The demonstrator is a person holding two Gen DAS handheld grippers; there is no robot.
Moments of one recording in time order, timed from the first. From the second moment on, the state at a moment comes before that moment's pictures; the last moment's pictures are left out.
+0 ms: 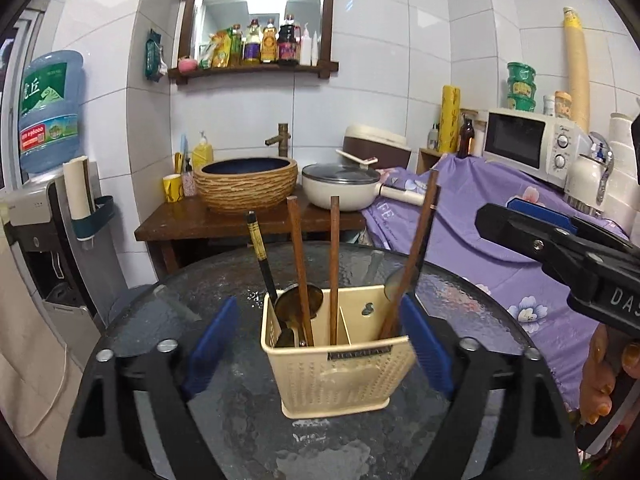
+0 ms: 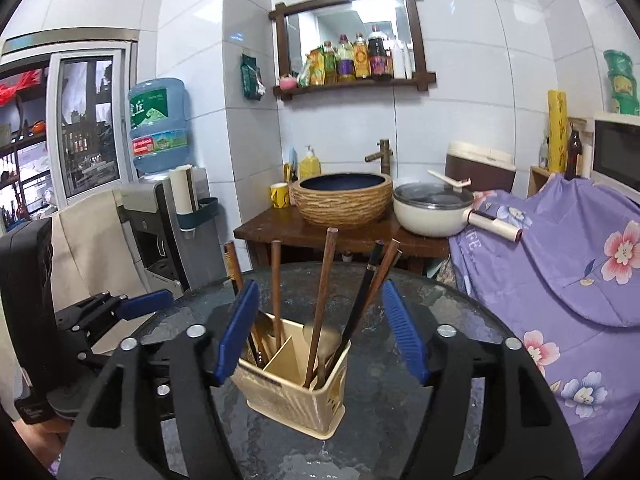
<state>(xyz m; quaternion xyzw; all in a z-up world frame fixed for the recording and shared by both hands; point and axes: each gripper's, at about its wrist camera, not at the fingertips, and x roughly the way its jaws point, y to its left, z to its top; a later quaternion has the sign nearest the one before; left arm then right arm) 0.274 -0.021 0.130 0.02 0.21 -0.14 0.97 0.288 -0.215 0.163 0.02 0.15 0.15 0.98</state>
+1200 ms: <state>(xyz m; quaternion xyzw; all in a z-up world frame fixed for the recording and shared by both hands) 0.009 0.027 0.012 -0.02 0.11 -0.09 0.99 0.001 -0.222 0.007 0.01 0.10 0.14 0.99</state>
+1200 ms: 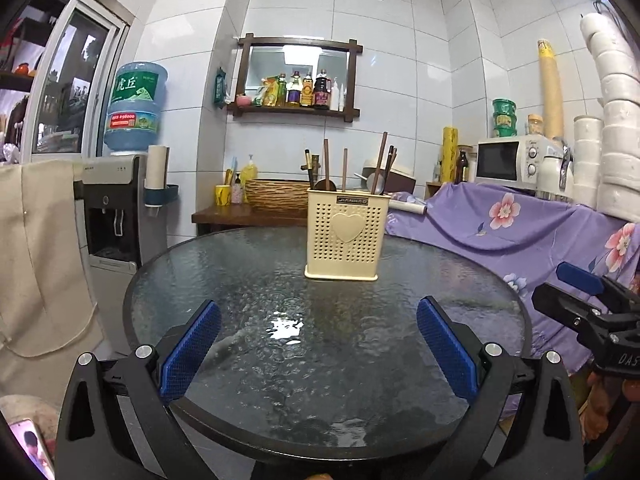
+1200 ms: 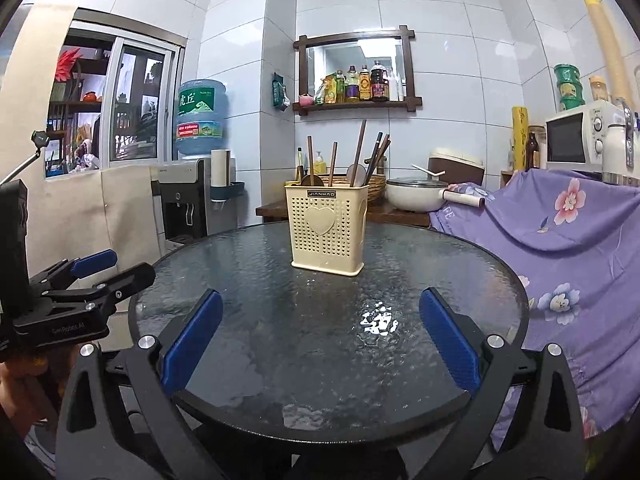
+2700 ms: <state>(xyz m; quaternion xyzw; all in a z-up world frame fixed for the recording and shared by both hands) 0.011 0.028 0.008 -0.03 0.14 -0.10 0.99 0.005 -0.221 0.002 0.02 0.12 0.14 0.98</state>
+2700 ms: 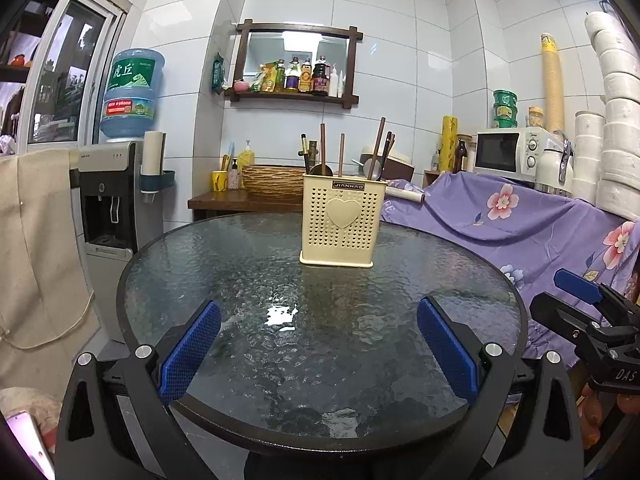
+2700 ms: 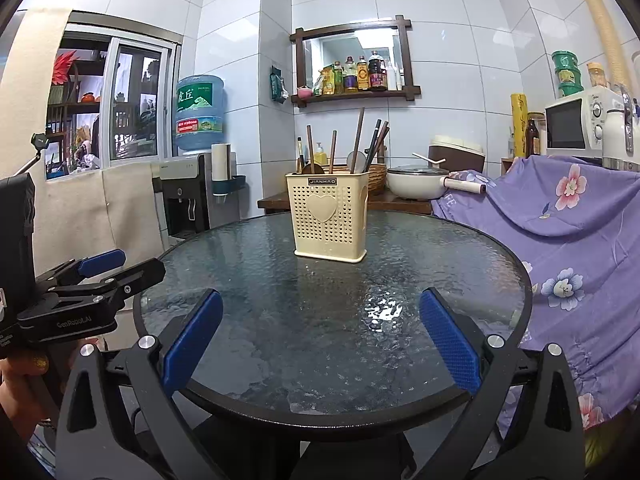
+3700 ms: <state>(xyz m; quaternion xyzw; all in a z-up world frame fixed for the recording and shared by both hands) 0.016 0.028 0.003 -0.02 0.15 -0.09 0.98 0.007 -0.217 0.001 0.02 0.13 0.14 0.98</state>
